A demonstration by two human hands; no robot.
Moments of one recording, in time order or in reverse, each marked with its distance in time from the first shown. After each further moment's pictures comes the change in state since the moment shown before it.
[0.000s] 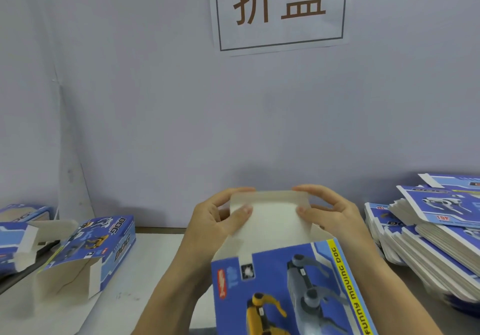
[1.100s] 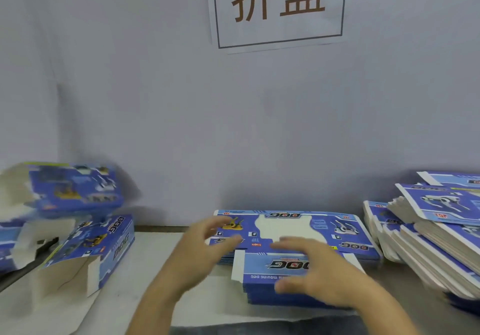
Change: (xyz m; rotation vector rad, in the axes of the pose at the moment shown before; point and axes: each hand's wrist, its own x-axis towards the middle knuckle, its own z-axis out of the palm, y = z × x) left_hand 0.009 -0.057 -0.039 0.508 0.044 -0.106; right_hand 0.002 0.052 -0.022 -1.019 -0.431 0.244
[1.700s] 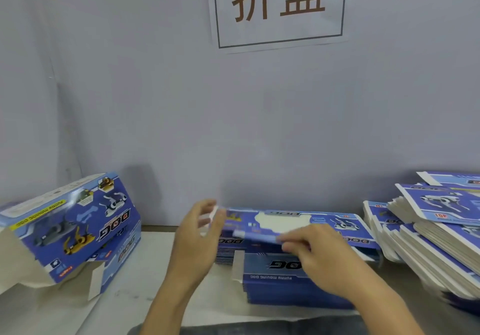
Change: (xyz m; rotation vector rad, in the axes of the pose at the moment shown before) left_hand 0.006 0.001 0.012 -0.116 0.323 0.125; right_hand 0.005 -0.005 -0.005 -0.127 0.348 -0.187
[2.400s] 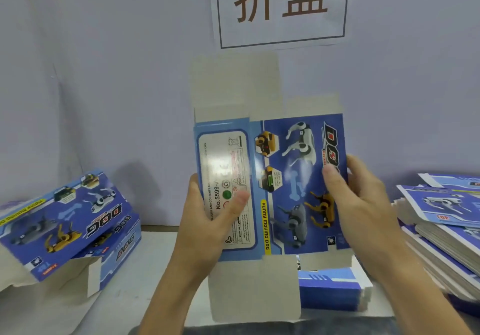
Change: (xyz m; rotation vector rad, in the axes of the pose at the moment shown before) left_hand -0.015 0.062 0.000 -0.348 -0.083 0.159; right_hand -0.006 -0.045 -0.051 0.855 0.486 -0.129
